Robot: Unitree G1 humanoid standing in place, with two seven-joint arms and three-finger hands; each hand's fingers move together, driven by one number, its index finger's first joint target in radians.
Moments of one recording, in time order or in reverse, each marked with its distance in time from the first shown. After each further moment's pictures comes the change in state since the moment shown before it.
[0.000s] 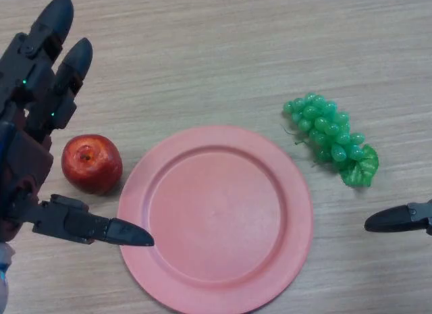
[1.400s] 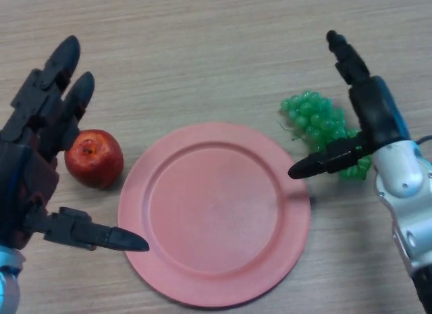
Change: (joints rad) left arm 0.036 -0.013 -0.031 0.245 0.061 -0.235 -0.025; right arm -0.559 0.026 0.260 1.246 -0.351 -0.410 -0.224
